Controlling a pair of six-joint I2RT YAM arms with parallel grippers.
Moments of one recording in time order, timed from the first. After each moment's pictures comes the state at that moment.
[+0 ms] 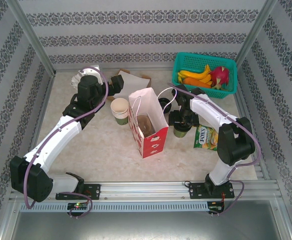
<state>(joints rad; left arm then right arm) -0.36 1.29 1.13 -0.11 -0.13 -0.43 0.38 1.71 1.33 -1.13 0.02 0.48</state>
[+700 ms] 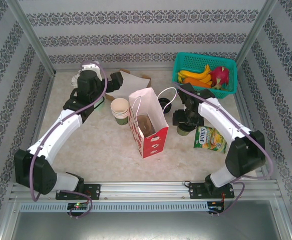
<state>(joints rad) -0.30 1.38 1.21 -0.15 -0.03 -0.43 0.38 1.53 1.31 -1.19 0.05 0.44</state>
